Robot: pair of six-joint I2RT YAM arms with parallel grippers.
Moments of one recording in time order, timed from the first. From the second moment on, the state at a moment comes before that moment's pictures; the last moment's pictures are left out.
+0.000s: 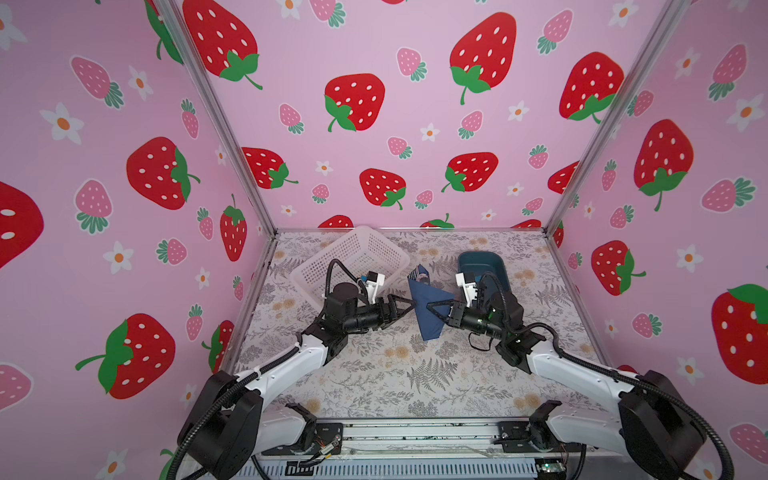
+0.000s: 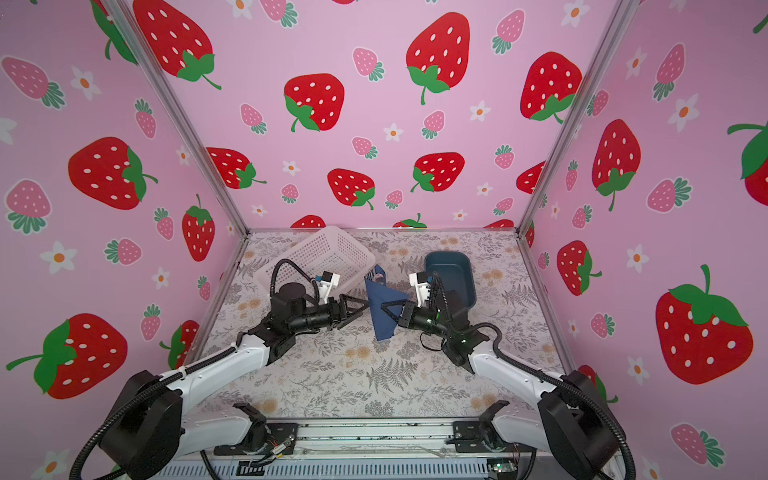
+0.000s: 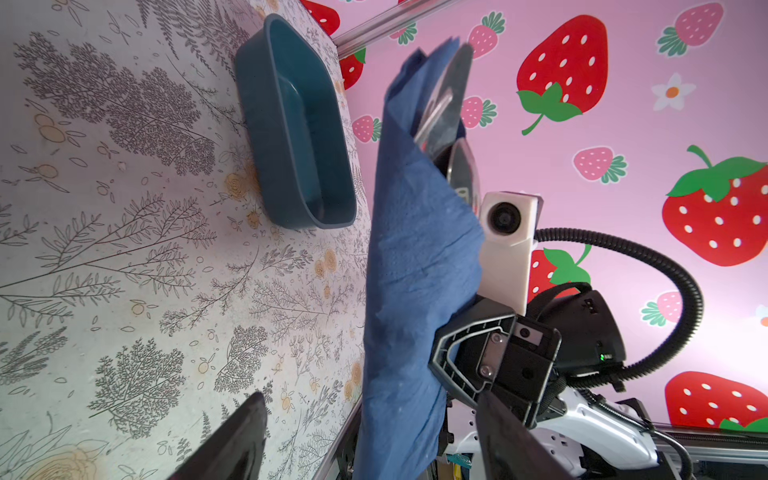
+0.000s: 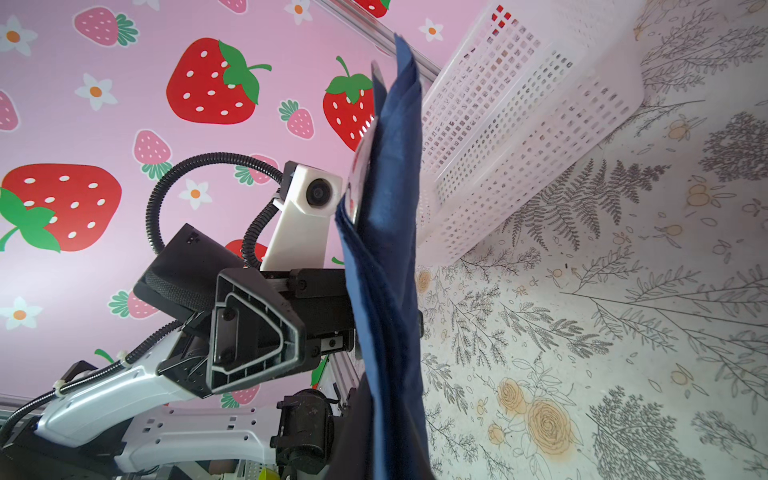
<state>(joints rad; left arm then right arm) -0.49 1.25 0.62 0.33 0.69 -1.03 0.70 1.20 0.55 0.50 -0.54 0.96</state>
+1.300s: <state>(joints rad) -0.52 1.34 0.66 0.64 0.79 -1.18 0.69 1.18 0.61 0.58 -0.63 1.06</state>
